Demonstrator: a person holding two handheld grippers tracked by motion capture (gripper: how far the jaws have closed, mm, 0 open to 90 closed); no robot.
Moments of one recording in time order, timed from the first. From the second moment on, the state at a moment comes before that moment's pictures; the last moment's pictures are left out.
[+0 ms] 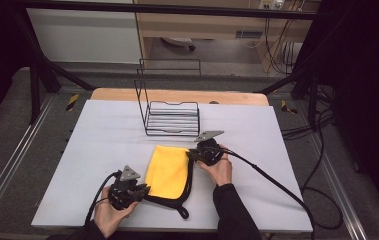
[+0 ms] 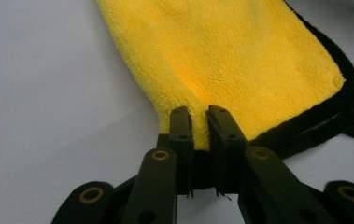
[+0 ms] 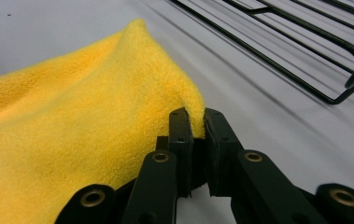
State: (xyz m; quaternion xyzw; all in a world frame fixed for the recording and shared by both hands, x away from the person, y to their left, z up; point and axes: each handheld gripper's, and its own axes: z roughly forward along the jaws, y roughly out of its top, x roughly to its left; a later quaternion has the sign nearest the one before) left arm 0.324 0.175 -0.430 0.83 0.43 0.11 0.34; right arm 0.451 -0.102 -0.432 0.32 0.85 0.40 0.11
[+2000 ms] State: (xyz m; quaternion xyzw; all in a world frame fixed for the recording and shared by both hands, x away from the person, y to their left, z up) left arm 0.474 0.163 -0.428 0.82 0.44 0.14 0.34; right arm 0.381 -0.184 -0.433 0.42 0.78 0.46 0.10
